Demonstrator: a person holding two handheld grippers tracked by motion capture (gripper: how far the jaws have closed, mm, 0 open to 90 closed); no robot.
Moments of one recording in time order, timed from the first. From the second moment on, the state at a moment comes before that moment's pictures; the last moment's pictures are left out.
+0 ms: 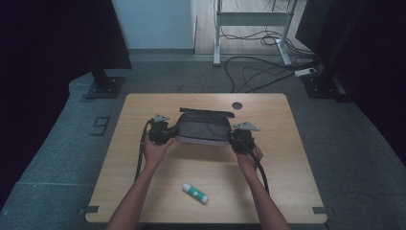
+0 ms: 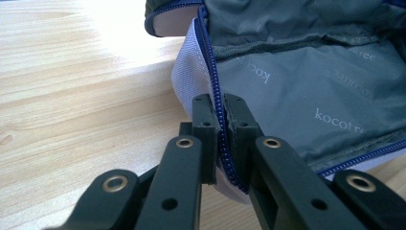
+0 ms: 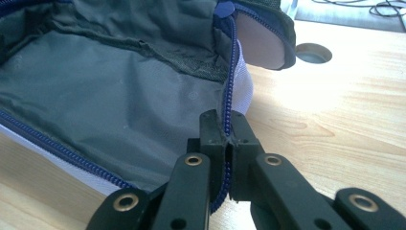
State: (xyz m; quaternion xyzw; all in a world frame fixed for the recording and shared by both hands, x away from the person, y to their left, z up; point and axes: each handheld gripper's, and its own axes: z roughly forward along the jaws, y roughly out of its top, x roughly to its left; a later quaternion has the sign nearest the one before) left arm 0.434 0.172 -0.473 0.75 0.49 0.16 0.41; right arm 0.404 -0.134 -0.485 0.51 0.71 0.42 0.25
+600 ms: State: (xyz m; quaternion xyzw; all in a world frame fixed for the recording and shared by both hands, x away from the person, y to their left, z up) left arm 0.423 0.178 -0.466 0.75 0.48 0.16 0.42; right arm 0.390 -0.132 -0.472 0.50 0.70 0.43 0.27
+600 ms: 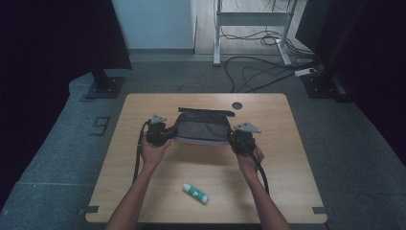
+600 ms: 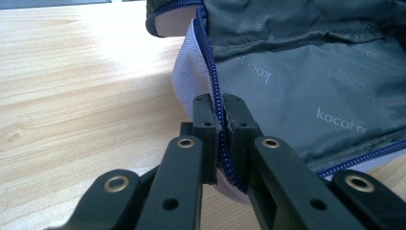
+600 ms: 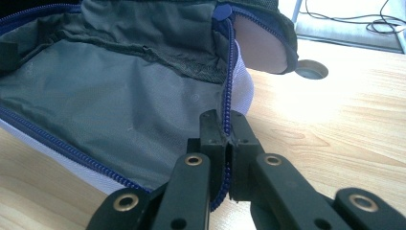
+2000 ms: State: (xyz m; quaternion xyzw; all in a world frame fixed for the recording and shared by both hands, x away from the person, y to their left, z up) left arm 0.366 0.189 -0.489 0.77 0.47 0.14 0.42; right arm 0.340 -0.131 -0.493 0.48 0.72 0.44 0.24
